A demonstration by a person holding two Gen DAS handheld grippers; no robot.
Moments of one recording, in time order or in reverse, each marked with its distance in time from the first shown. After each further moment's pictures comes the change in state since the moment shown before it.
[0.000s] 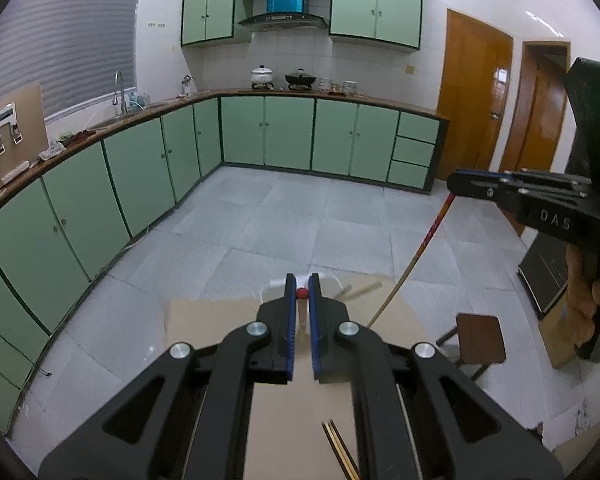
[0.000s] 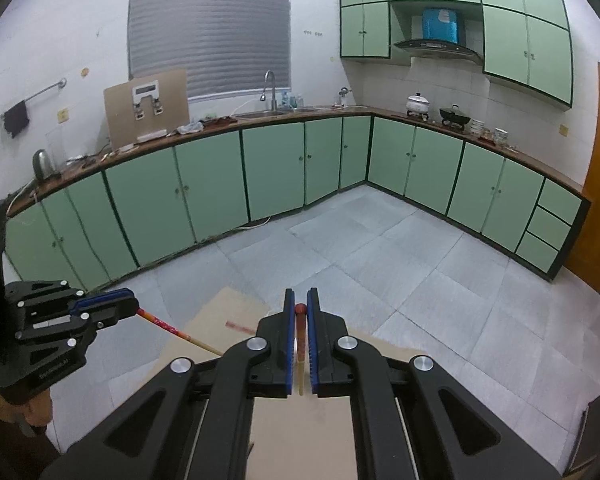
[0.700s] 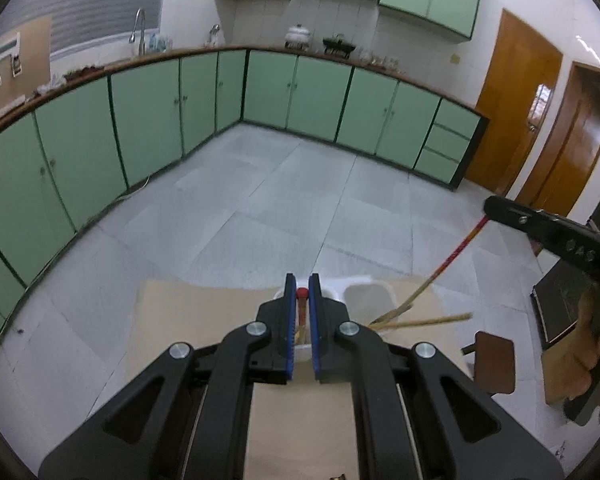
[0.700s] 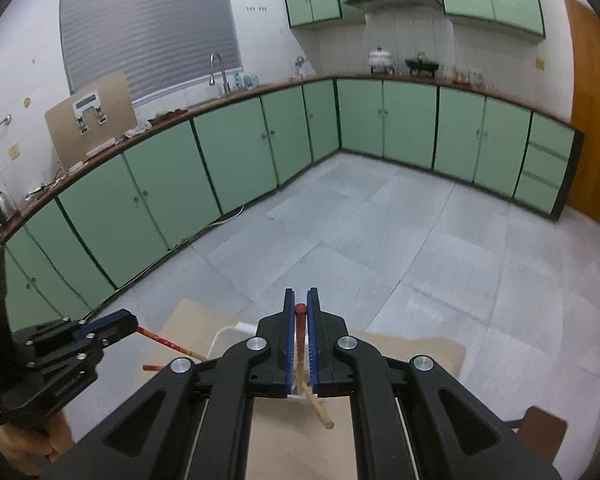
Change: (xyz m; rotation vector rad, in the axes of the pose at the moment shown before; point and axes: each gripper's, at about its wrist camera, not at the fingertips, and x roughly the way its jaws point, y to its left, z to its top) left arm 0.179 0.051 -0.014 -0.159 0.130 0.029; right arm 0.157 -0.068 -0.030 0.198 0.088 -0.026
